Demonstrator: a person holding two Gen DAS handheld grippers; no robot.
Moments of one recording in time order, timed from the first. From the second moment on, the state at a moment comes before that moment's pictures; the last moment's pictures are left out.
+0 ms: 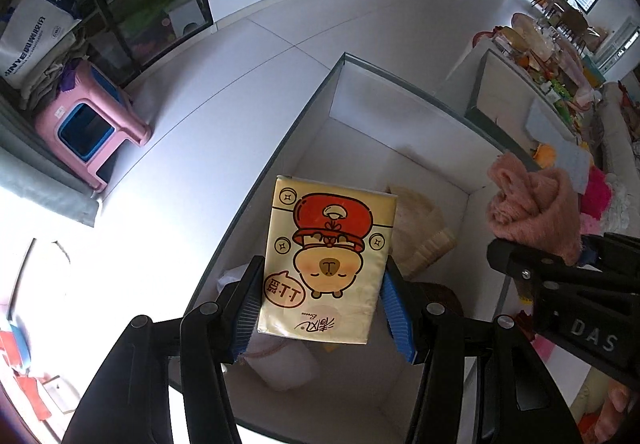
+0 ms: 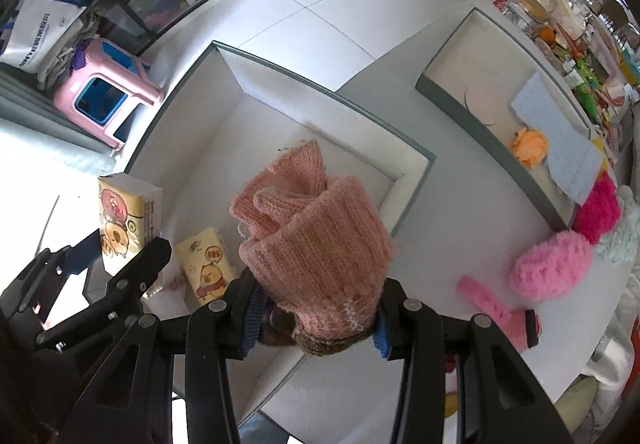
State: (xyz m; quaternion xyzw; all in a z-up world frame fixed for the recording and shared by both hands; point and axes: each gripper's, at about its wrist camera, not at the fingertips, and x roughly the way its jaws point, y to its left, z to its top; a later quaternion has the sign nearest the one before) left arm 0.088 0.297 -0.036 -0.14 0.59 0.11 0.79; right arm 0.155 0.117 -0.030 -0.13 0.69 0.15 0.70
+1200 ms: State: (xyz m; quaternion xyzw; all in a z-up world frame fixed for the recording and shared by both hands) left arm 0.098 0.270 -0.073 -0.10 0.62 0.07 0.77; right arm 0.156 0.100 -0.064 -0.15 0.71 0.12 0.67
